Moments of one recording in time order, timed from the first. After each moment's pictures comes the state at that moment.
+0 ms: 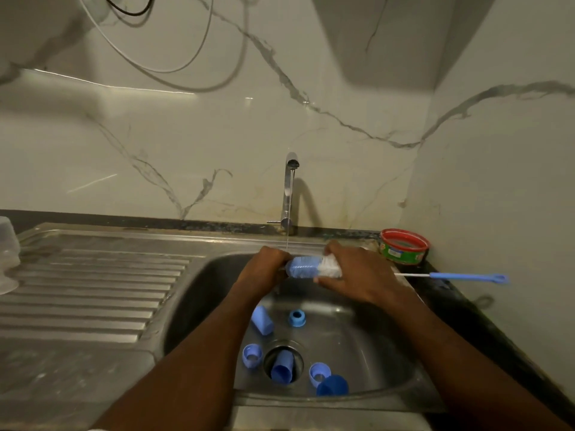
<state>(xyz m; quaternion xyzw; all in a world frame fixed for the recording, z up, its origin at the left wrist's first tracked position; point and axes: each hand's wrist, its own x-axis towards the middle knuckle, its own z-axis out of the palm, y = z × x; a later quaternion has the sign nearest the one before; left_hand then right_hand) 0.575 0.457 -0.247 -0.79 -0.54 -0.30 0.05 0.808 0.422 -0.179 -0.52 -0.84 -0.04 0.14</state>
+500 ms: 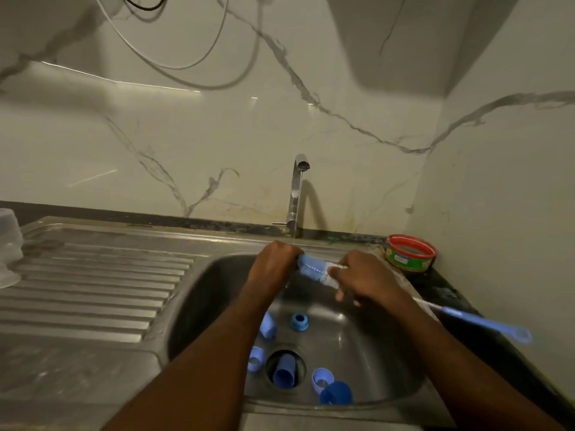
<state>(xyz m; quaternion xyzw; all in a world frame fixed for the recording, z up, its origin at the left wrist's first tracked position) 0.583 0.471 -0.248 -0.76 -0.56 -0.31 0.10 0.789 0.423 -0.169 -0.63 -0.75 0.15 0.15</state>
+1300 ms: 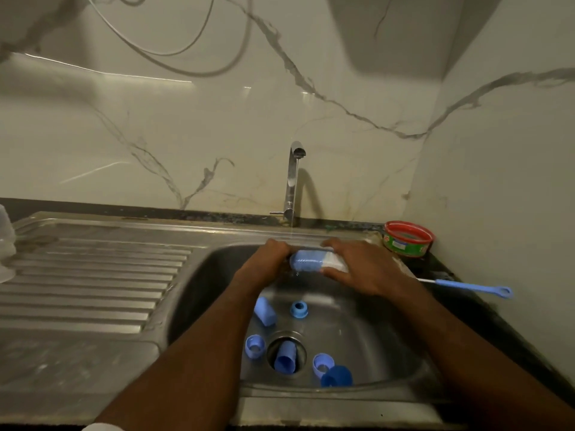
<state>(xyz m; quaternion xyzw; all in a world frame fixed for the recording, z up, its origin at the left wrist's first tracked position) 0.569 0.464 -0.249 -0.81 -0.52 -0.26 0.04 0.813 0.436 -0.193 -0.48 -0.87 -0.07 0.11</state>
